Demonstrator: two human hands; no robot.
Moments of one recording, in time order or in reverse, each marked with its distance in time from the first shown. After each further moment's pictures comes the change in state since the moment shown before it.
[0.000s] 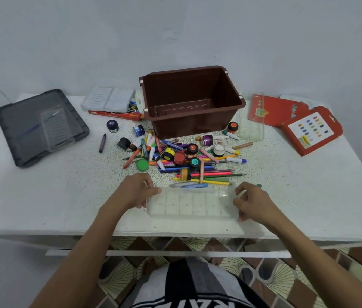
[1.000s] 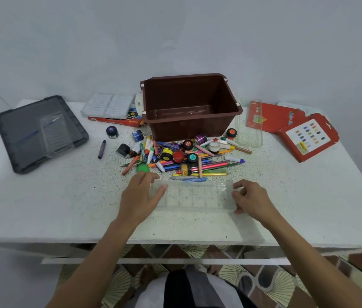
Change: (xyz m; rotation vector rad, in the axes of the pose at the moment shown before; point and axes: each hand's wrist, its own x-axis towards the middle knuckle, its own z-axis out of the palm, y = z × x) left_hand 0.003 -0.011 0.037 0.144 0.504 0.362; right_hand 0.027 0.002 0.001 -0.040 0.154 -0.080
